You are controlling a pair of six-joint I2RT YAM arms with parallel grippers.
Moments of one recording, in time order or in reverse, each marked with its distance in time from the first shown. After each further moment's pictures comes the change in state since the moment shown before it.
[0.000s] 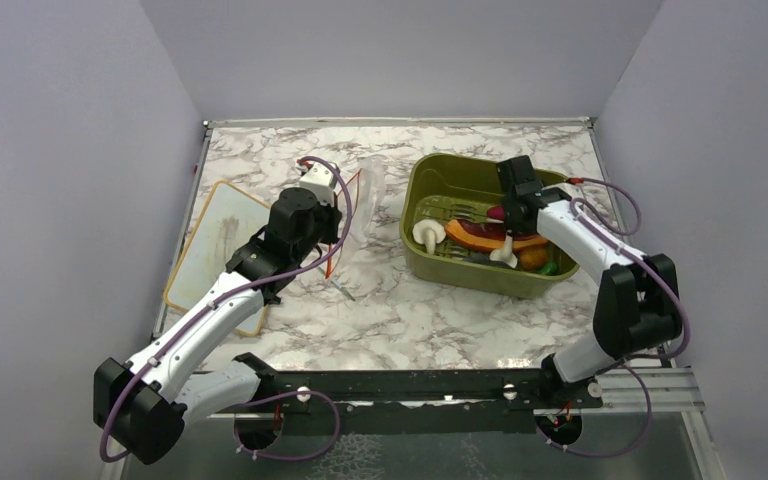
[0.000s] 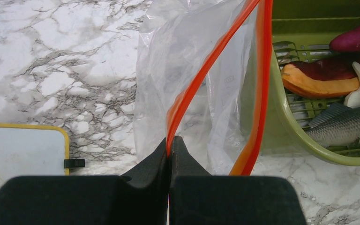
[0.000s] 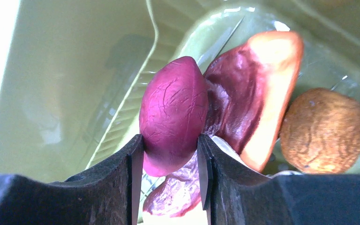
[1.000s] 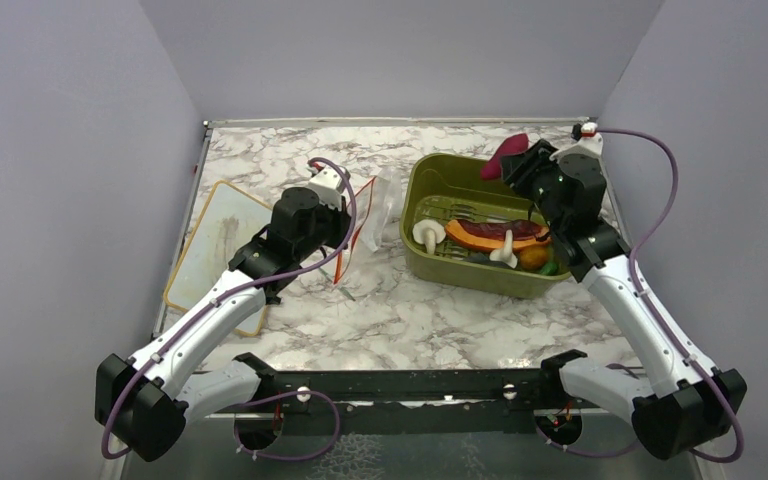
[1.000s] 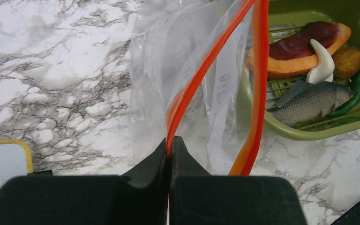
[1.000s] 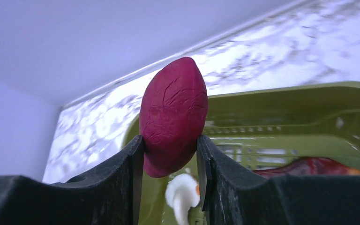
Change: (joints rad) left arm 0.000 0.016 -0.002 0.008 0.164 -0.007; right arm 0.027 -0.502 -0.091 0.437 -0.344 -0.856
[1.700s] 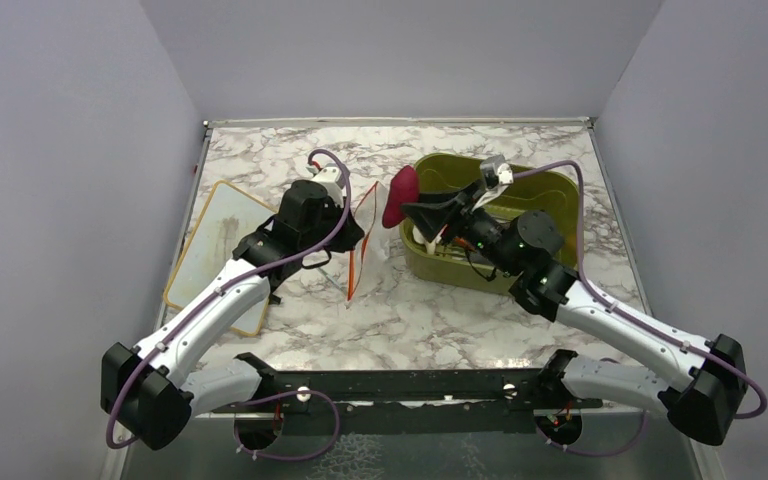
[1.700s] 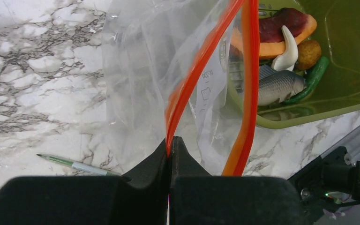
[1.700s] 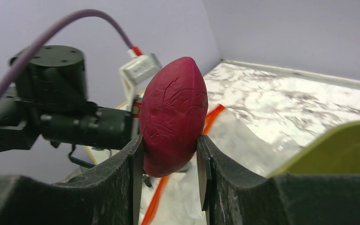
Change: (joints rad) left arm 0.000 0.058 0.081 -0.161 0.092 -0.230; right arm 0.476 -0.051 -0.227 0.549 -0.291 -0.178
